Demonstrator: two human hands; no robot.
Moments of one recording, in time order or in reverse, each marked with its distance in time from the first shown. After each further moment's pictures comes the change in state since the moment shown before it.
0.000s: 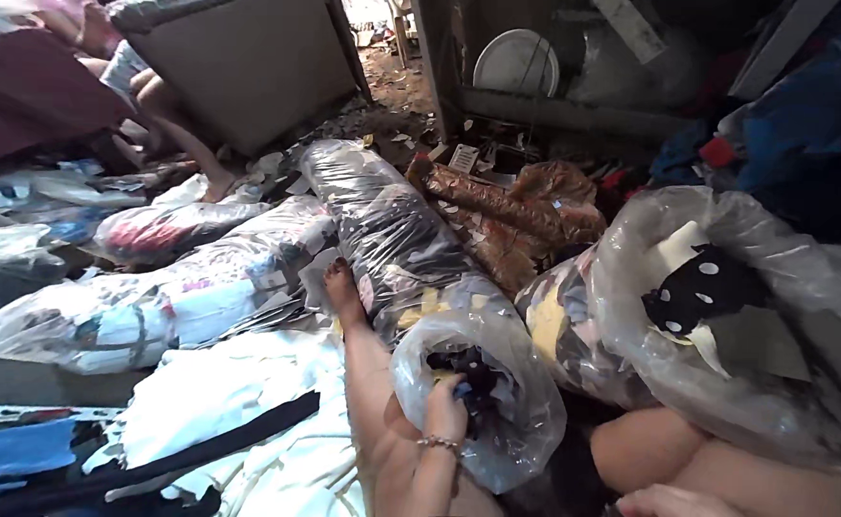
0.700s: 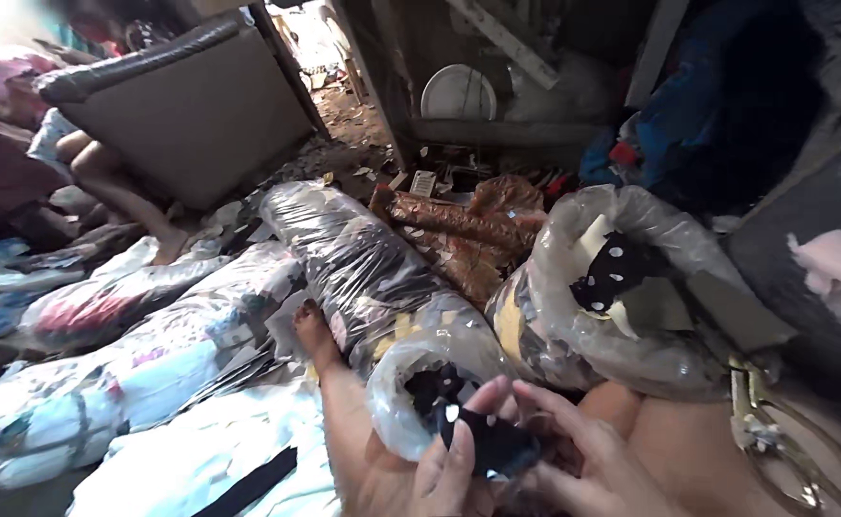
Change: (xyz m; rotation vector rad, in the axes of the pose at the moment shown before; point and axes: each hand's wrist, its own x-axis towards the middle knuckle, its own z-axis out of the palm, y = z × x) left_hand -0.129 0.075 -0.044 -1.467 -0.442 0.531; right_hand 0.042 -0.061 0.029 0.442 0.566 -0.287
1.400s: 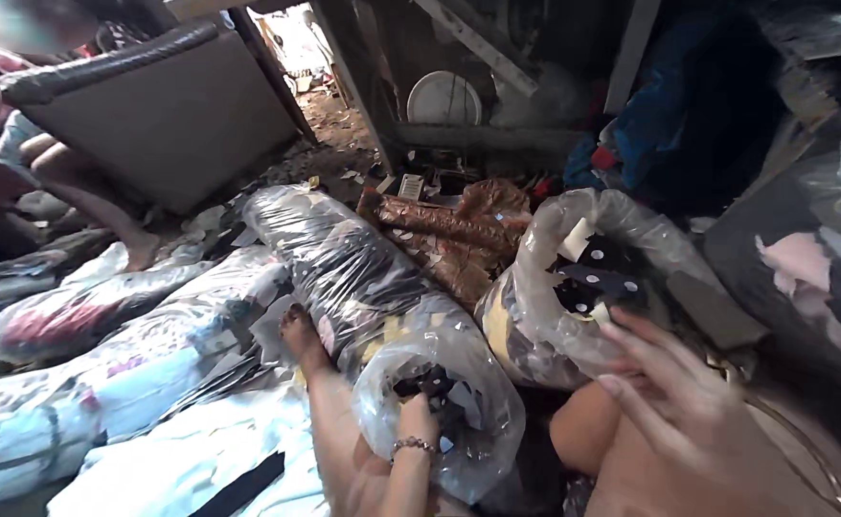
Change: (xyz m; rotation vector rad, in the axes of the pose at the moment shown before) left_hand 0.081 -0.058 -0.136 1.755 0.266 -0.862; right_hand -0.009 -0.006 -0.075 -0.788 0.410 -0.267
